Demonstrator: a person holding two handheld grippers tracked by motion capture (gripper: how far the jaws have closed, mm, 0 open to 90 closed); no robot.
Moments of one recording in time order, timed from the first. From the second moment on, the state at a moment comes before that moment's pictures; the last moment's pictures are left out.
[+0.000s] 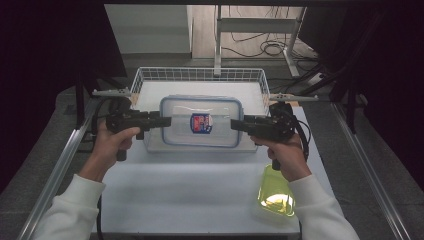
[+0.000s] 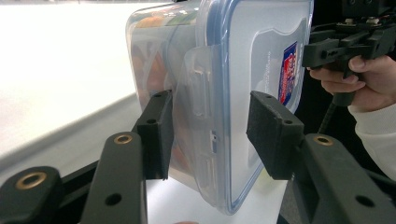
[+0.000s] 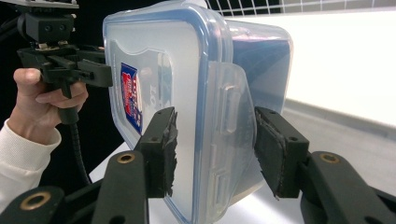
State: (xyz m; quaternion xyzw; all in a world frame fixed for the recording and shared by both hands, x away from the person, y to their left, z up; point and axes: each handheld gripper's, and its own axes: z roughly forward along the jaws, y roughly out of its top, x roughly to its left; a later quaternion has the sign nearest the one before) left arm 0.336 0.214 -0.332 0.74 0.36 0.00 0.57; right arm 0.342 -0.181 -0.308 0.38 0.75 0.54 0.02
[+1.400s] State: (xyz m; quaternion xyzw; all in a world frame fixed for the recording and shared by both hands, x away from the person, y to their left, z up) left arm 0.418 0.217 -0.310 0.73 0.41 -0.01 0.54; right arm 0.441 -0.172 -0.297 0.41 0.74 0.54 -0.02
